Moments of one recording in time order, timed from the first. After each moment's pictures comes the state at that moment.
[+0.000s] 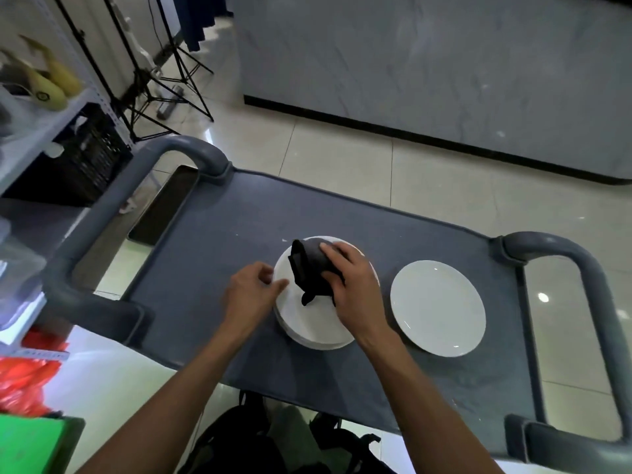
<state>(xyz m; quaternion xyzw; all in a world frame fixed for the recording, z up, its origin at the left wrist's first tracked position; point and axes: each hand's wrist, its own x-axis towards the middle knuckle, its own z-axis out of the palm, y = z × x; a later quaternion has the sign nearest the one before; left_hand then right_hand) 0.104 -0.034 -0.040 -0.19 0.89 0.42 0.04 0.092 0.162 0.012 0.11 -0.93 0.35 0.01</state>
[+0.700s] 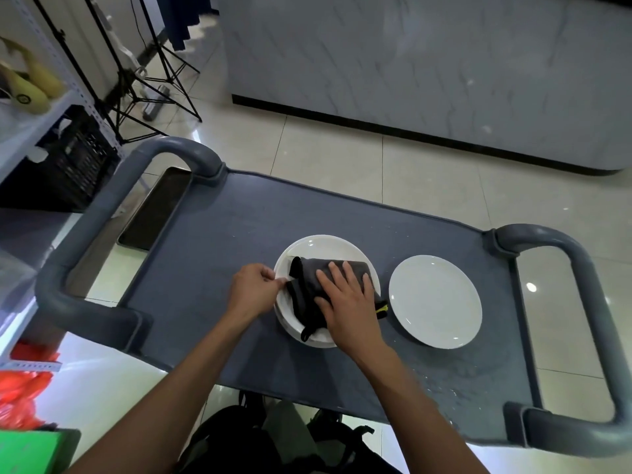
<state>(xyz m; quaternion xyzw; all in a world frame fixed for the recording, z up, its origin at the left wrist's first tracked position) 0.086 -0.033 -0.039 -0.25 0.85 0.44 0.11 0.116 0.162 -0.038 0.12 -0.98 0.11 -0.08</state>
